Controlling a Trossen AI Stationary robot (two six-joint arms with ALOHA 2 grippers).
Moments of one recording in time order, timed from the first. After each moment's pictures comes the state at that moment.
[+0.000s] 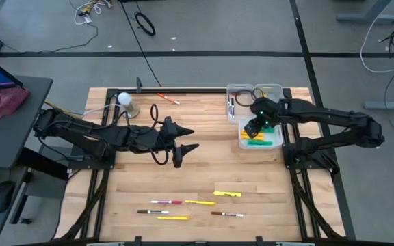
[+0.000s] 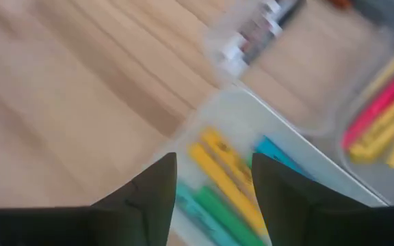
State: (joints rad) left arm -0.20 1.32 1.04 0.06 -0.44 -0.31; right arm -0.30 1.08 0.94 -0.95 0.15 0.51
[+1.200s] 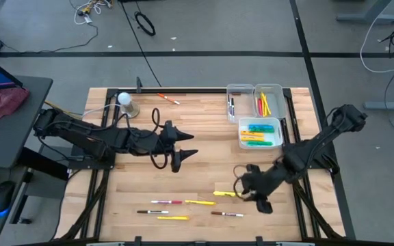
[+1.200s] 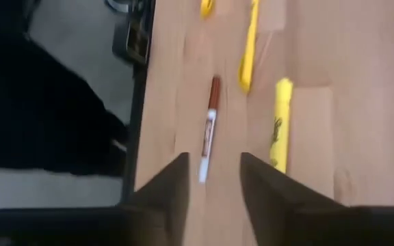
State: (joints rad) left arm -0.23 1.32 1.04 0.03 -0.41 -0.33; right arm 0.62 1.32 1.03 -0.61 0.00 0.62
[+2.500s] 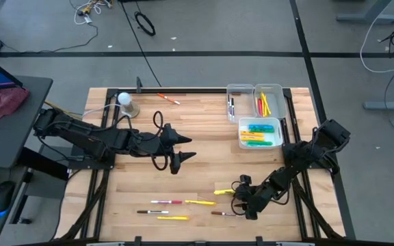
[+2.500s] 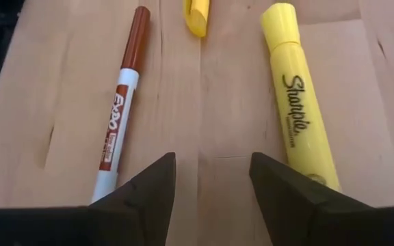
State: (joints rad) left arm -0.25 1.32 1.04 -0.06 -0.41 -0.42; right arm 0.72 1.69 0.63 0.14 0.27 0.65
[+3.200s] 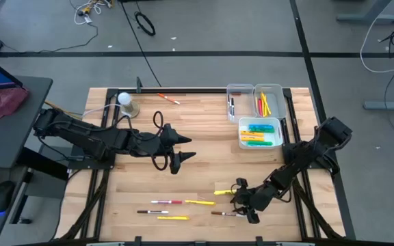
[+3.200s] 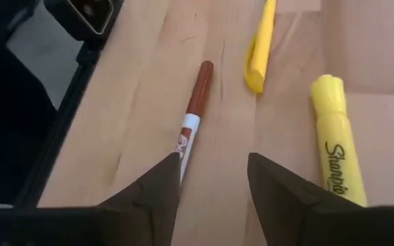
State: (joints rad) left arm -0.25 1.32 1.04 -0.06 -0.41 -0.42; right arm 0.72 1.64 0.63 0.24 0.22 0.52
